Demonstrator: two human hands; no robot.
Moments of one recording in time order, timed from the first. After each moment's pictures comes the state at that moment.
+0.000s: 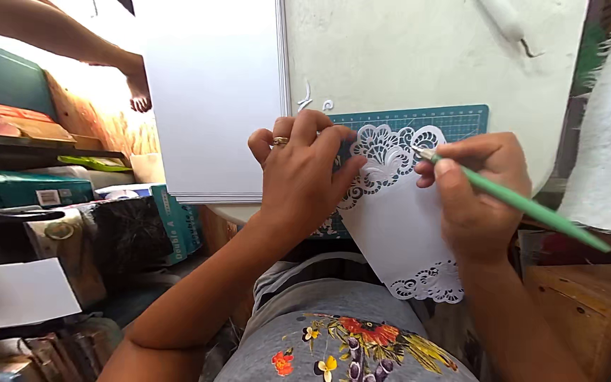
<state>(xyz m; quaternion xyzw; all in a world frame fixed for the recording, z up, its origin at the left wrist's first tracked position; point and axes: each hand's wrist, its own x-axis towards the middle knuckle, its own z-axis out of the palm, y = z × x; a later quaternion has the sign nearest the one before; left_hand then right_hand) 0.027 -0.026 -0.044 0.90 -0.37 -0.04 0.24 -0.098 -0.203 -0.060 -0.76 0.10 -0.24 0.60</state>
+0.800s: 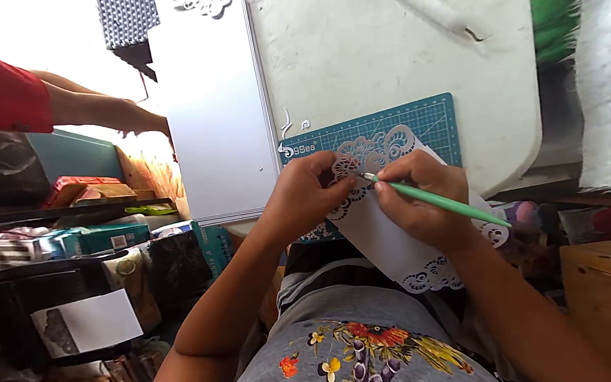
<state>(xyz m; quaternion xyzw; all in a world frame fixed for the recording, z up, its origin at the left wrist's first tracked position) 0.025 -0.036 -0.030 0.77 -0.30 -0.33 0.45 -0.101 -0.192 -0.074 -0.80 0.02 -0.27 0.54</state>
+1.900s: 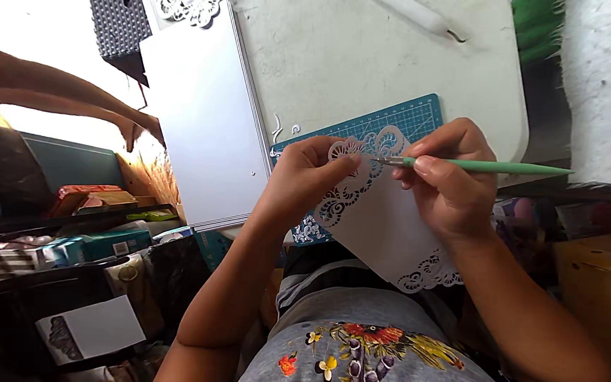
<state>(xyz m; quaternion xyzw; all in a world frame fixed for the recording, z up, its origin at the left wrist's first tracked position) 0.031 -0.058 -0.023 0.71 -0.20 -0.41 0.54 -0.103 -0.213 -0.081 -0.53 0.03 -0.29 0.79</state>
